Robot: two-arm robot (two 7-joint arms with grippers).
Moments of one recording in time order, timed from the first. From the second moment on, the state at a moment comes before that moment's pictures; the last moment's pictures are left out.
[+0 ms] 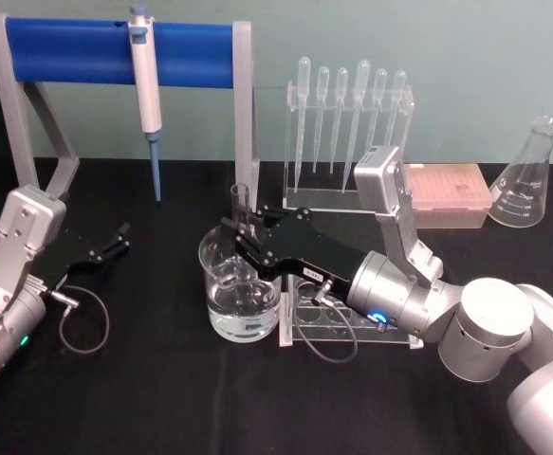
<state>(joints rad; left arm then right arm) -0.20 0.60 0.45 -1.41 -0.25 -0.12 0.03 0.41 0.29 -0.58 -1.33 0.42 -0.09 0.57</state>
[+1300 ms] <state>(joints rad) -0.20 0.60 0.45 -1.41 -0.25 -0.12 0.03 0.41 0.29 -0.58 -1.33 0.42 -0.09 0.57</state>
